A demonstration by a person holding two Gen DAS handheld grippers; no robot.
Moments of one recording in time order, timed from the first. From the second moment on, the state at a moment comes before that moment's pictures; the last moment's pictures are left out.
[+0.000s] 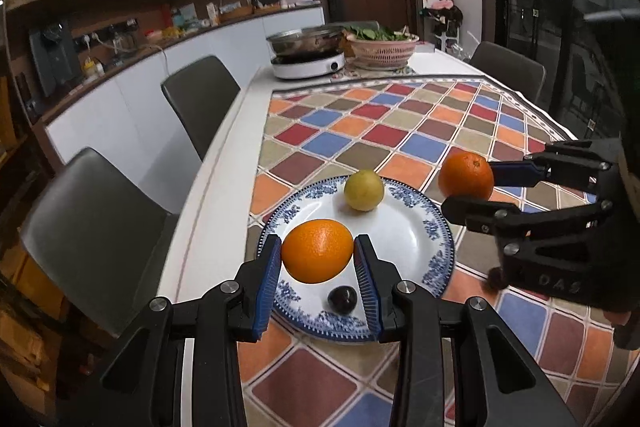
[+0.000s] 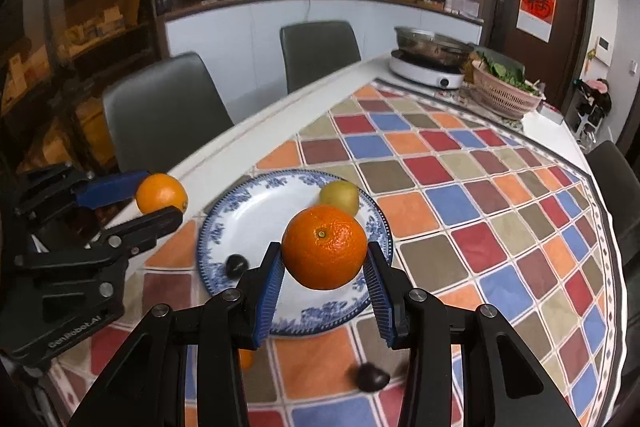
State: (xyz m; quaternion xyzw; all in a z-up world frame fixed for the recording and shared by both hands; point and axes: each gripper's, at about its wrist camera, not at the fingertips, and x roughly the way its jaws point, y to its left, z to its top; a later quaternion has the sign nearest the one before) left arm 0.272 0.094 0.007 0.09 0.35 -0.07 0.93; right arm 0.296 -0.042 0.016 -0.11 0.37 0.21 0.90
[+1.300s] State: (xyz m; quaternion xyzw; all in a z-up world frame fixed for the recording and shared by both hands) left arm 0.290 0.092 0.000 0.06 0.40 -0.03 0.91; right arm 0.321 -0.059 -0.001 -0.09 0.41 0.17 0.89
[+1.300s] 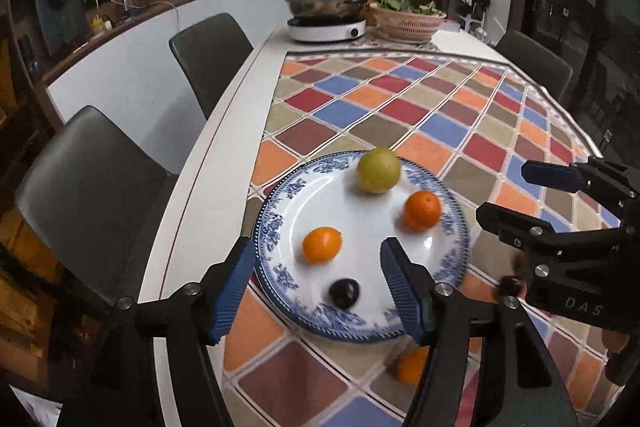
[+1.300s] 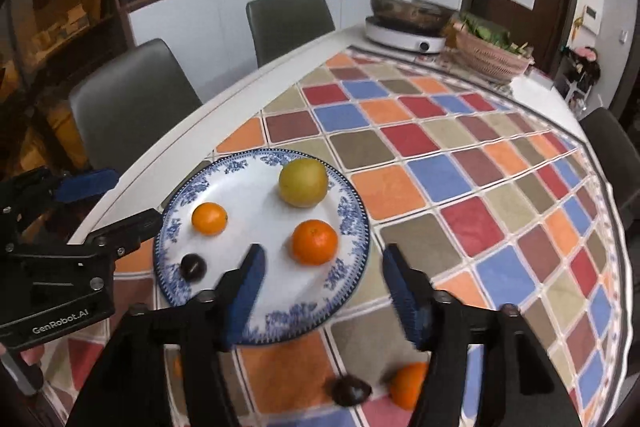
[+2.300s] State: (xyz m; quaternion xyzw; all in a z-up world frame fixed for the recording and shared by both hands) left arm 0.155 0.057 -0.013 0.04 0.35 0.01 0.94; right arm 0.191 -0.115 -0.004 -0.09 0.34 0.17 0.92
